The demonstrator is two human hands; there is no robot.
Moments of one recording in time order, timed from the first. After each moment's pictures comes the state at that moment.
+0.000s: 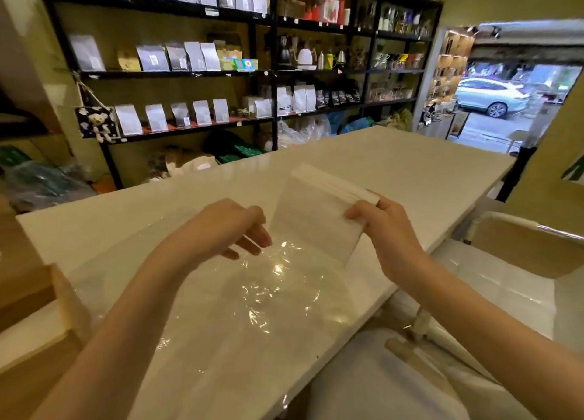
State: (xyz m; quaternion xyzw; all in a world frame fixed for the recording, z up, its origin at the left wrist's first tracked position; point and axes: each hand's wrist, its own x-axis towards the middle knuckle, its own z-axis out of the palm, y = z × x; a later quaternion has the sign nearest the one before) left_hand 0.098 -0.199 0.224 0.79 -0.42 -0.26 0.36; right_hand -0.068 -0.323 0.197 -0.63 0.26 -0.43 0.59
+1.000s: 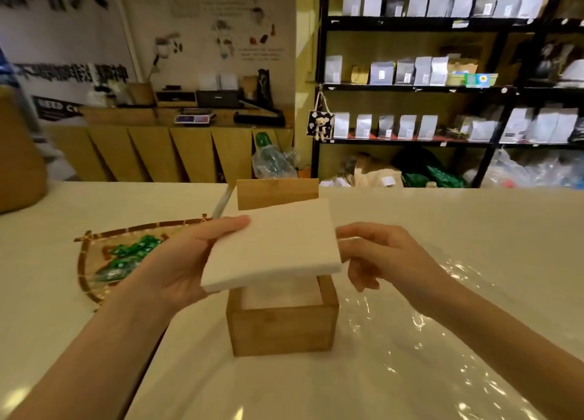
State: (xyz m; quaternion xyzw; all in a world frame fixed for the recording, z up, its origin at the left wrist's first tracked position) left_hand 0.169 0.048 0.239 0.56 -0.01 -0.30 0.77; right_hand 0.122 -0.171 0.209 -0.82 -0.02 -0.04 0.57
